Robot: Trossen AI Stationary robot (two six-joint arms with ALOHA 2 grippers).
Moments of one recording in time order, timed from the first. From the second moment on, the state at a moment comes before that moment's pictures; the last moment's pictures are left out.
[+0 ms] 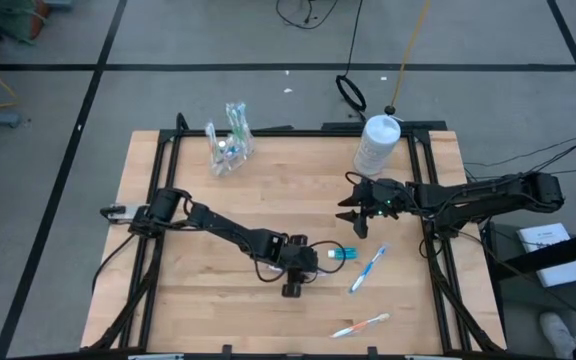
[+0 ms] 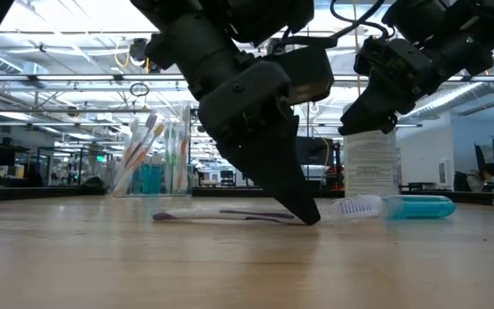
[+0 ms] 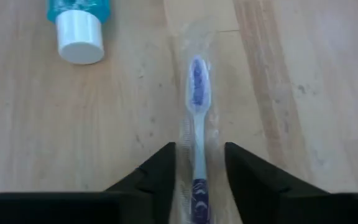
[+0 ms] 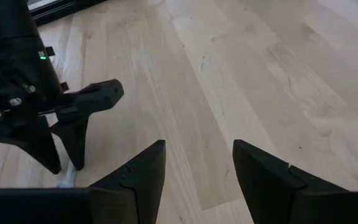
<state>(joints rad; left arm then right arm) -0.25 2.14 1.40 -0.19 0.02 -0.11 -0.10 1.05 0.44 0.08 -0.03 0.29</state>
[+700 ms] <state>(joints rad) -0.27 1.92 1.40 -0.47 -0.16 0.15 -0.10 1.05 0.44 0.08 -0.03 0.30</state>
